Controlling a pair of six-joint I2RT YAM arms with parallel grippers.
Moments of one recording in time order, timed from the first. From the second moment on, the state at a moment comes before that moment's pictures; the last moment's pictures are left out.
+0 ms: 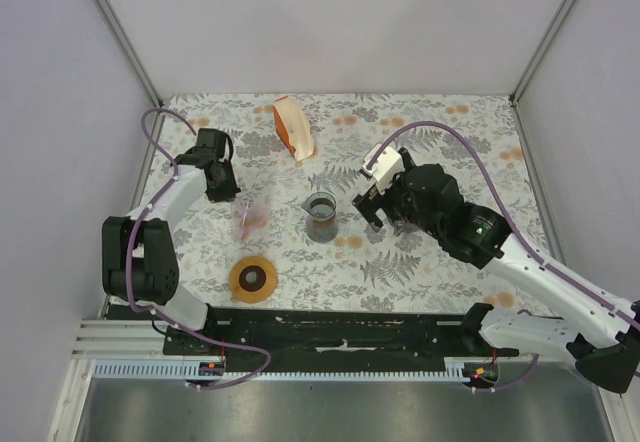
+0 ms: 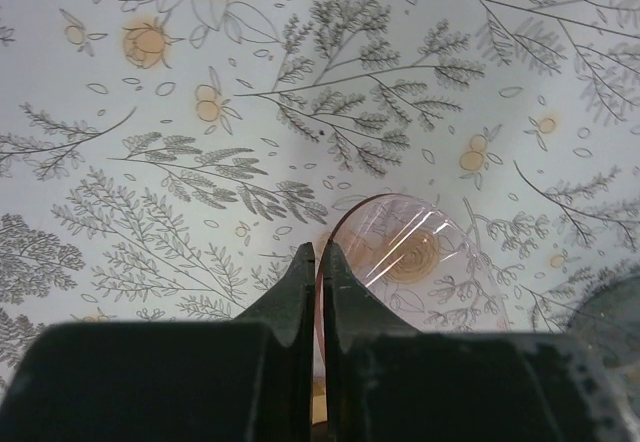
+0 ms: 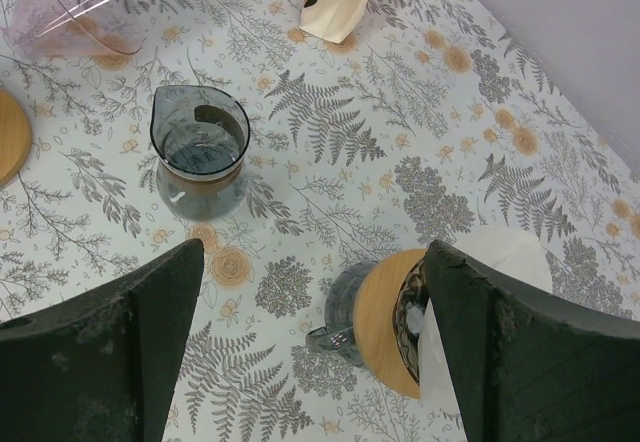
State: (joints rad) left arm -0.10 1.58 1.11 -0.63 -0.12 -0.35; right arm 0.85 1.04 1.07 -0.43 0.19 -0.22
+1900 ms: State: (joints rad) left arm -0.15 1.36 1.41 -0.69 0.42 -0.03; right arm 0.70 1.66 1.62 -0.70 -0.26 0.11
